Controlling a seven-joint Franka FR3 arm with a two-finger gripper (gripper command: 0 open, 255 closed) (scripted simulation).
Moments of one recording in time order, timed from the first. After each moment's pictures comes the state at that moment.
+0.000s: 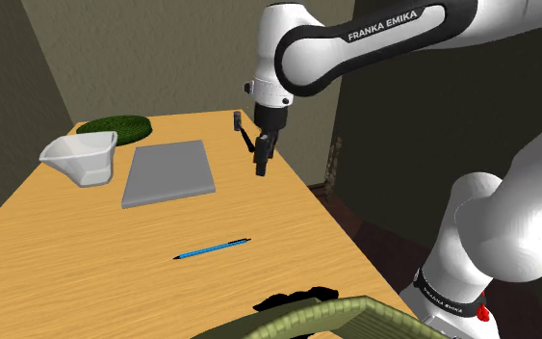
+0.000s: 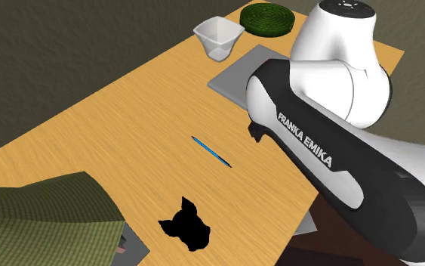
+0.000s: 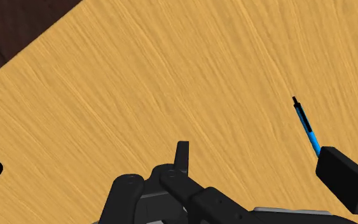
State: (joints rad) arm 0.19 -0.32 0.04 -2.27 0.05 2.04 -0.22
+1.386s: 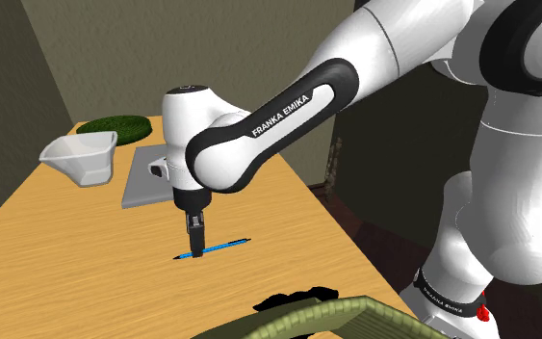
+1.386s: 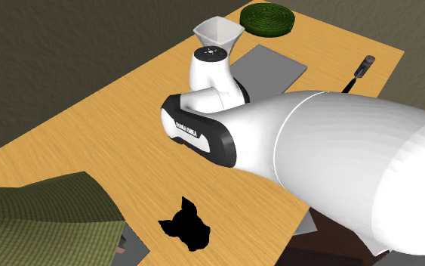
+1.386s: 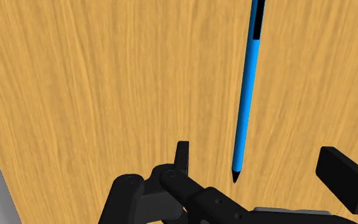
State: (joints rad) arm 0.36 0.17 0.19 -2.04 0.04 2.29 -0.47
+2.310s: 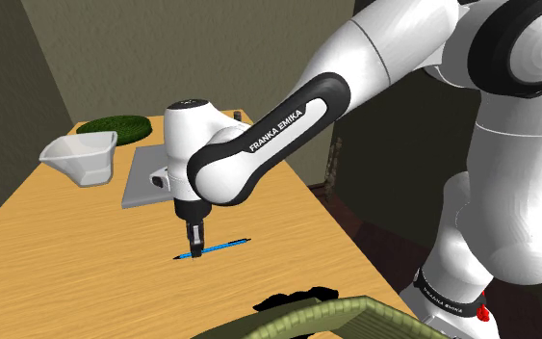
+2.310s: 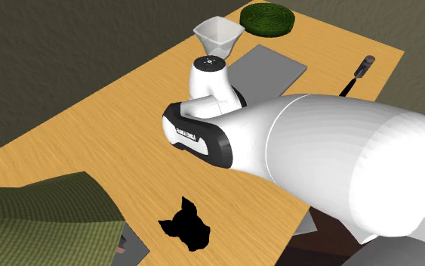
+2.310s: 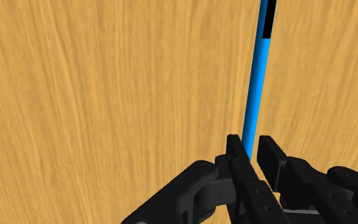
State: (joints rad) arm 0.37 0.21 0.19 -2.06 0.03 2.34 -0.46
